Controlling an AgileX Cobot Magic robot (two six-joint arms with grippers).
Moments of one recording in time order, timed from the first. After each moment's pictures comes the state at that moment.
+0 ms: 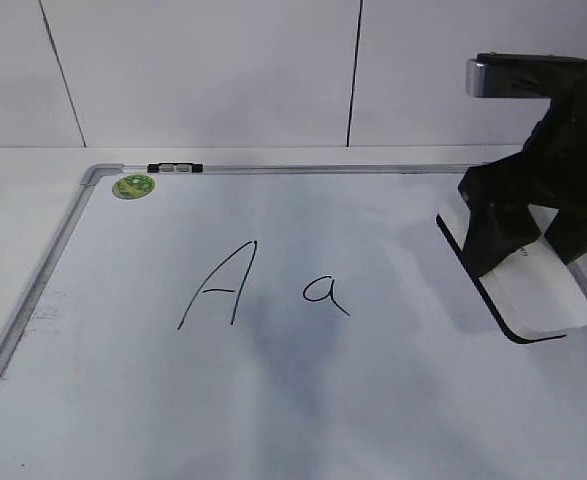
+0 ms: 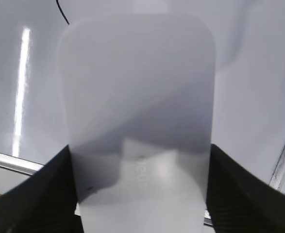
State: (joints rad) left arm -0.02 1.34 -1.26 -0.32 0.91 0.06; right arm 0.36 1.53 -1.26 0.10 1.22 0.07
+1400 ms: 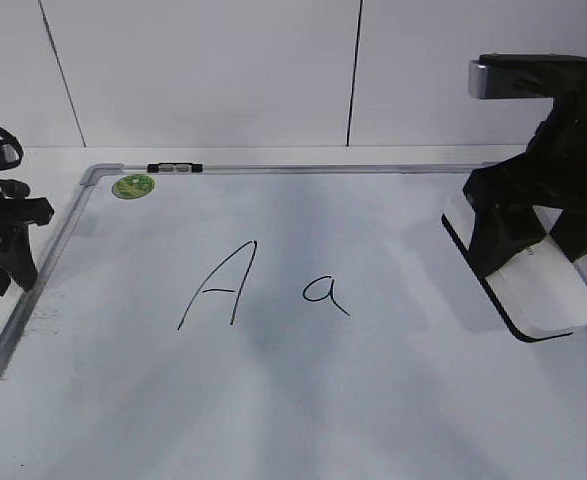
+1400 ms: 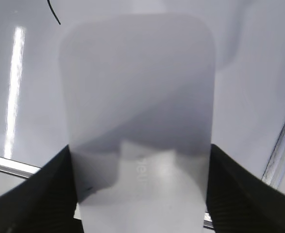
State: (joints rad) left arm -0.02 1.98 -1.34 -0.25 1.02 0.03; right arm 0.36 1.53 -1.26 0.07 1.22 0.07
